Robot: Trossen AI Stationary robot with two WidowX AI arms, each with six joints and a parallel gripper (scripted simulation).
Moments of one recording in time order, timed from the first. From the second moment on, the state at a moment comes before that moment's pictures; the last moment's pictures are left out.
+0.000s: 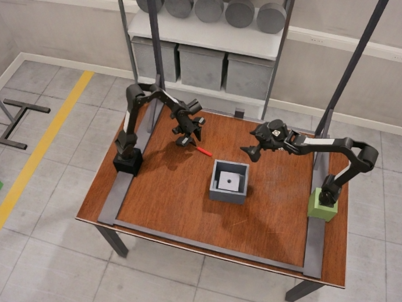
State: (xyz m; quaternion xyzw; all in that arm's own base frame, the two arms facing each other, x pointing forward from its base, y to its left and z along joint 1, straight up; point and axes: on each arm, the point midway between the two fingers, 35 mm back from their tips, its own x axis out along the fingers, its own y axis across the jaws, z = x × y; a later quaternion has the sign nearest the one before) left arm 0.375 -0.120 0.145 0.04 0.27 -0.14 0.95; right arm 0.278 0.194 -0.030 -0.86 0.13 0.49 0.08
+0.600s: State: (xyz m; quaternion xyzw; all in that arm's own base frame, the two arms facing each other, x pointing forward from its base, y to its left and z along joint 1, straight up) left arm 0.375 -0.120 0.145 0.04 0.27 -0.14 0.95; right arm 0.297 0.189 -0.063 -0.86 0.13 0.49 0.08
